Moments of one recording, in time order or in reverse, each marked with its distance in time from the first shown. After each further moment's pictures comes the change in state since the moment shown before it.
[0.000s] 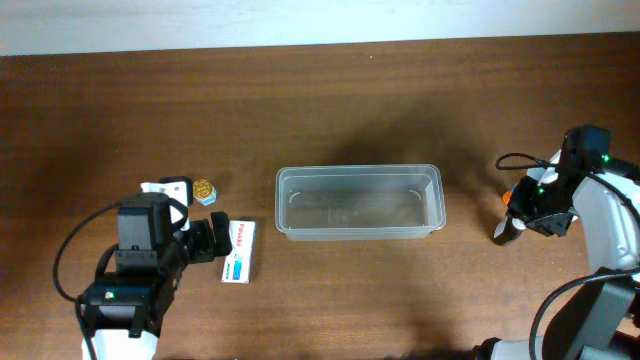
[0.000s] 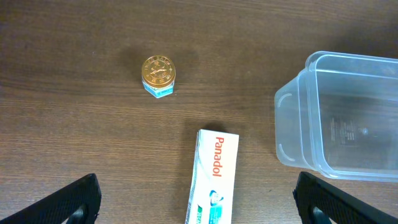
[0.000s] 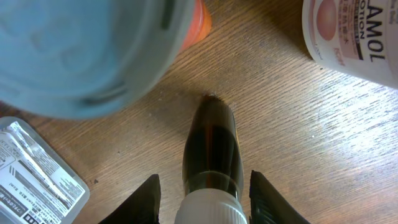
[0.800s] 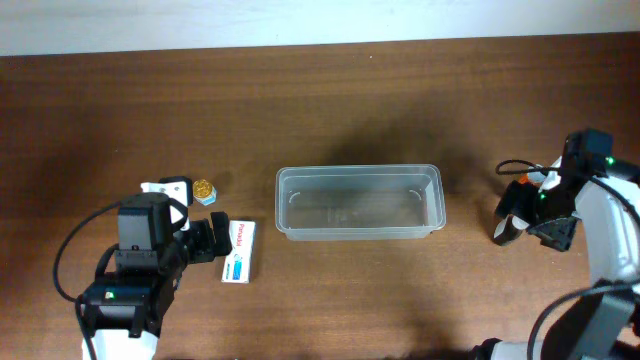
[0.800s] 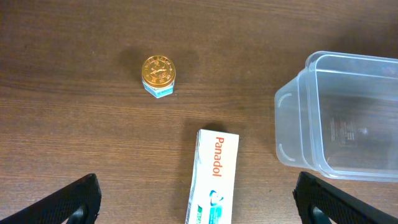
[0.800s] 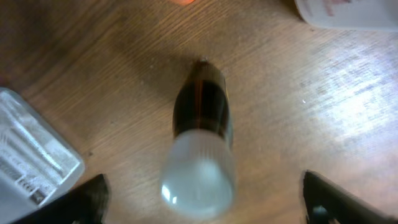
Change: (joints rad) left arm 0.000 0.000 0.000 0.000 0.000 0.000; right arm 0.000 -0.028 0.003 -0.093 0.007 0.003
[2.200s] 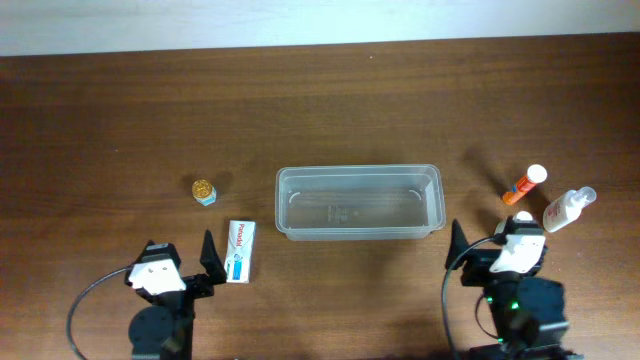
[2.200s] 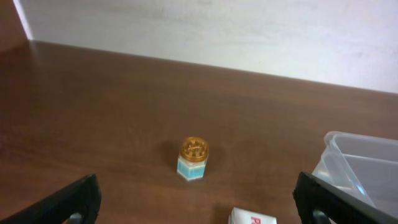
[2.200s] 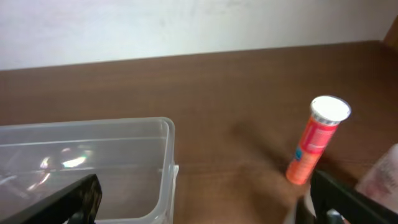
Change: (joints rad) left arm 0.000 -0.882 -0.692 0.493 -0.174 0.000; right arm 0.505 -1.363 -0.785 0.640 0.196 -0.097
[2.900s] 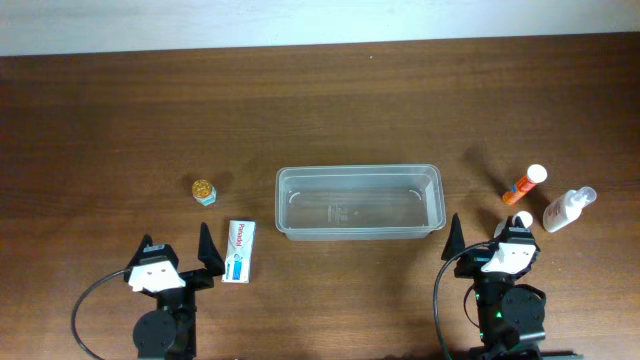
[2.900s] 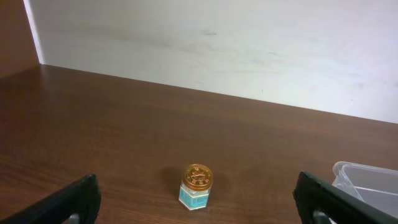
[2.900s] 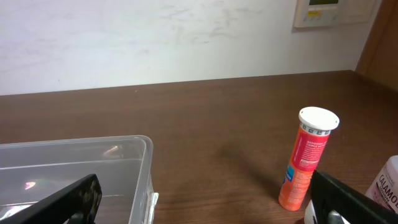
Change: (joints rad) left arm 0.000 -0.014 -0.111 0.225 -0.038 0.000; right arm 0.000 -0.159 -0.328 0.371 0.079 -0.042
